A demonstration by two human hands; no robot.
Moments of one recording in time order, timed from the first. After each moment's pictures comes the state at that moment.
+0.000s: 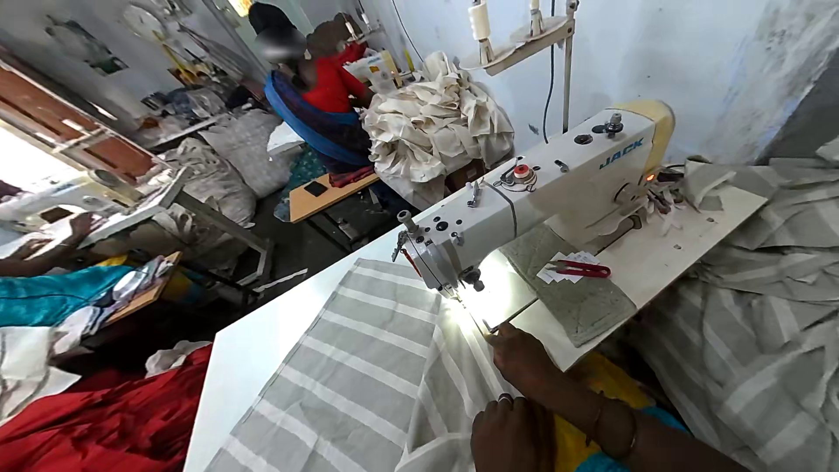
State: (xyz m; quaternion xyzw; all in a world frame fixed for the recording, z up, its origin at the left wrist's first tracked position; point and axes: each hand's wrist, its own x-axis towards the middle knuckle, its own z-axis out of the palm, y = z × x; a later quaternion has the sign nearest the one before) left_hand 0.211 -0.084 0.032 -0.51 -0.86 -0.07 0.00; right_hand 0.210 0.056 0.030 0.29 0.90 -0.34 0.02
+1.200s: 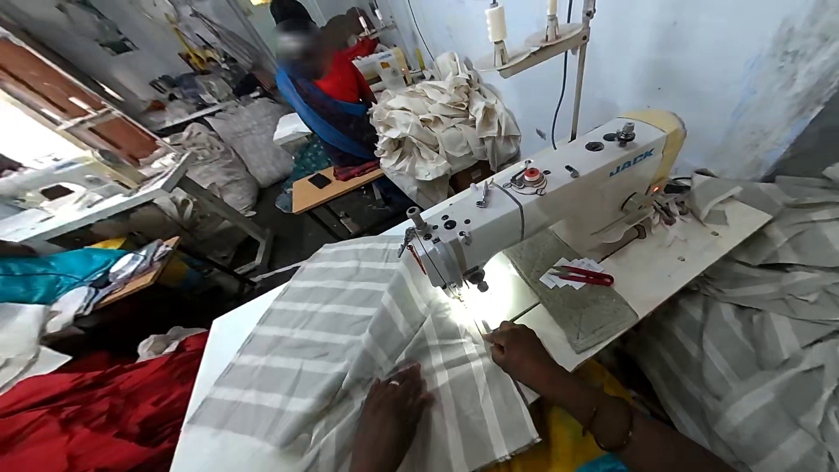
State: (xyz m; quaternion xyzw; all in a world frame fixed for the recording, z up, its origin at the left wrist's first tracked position) left_hand 0.047 -0.157 0.019 -0.52 -0.84 -0.12 -0.01; right_hand 0.206 0.074 0.027 0.27 0.88 -0.38 0.01
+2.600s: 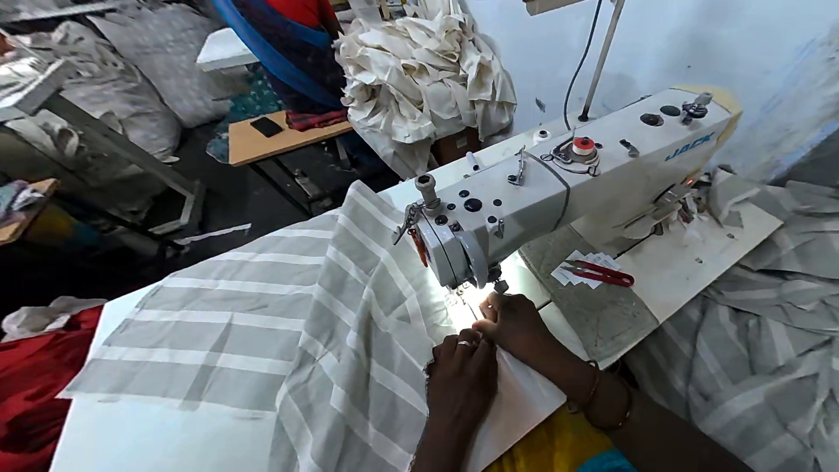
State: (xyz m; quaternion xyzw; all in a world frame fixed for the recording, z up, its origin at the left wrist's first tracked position) left_hand 0.093 -0.039 -0.023 -0.55 -0.78 -0.23 0.20; right_hand 0.162 0.096 0.031 0.33 0.89 -0.33 -0.06
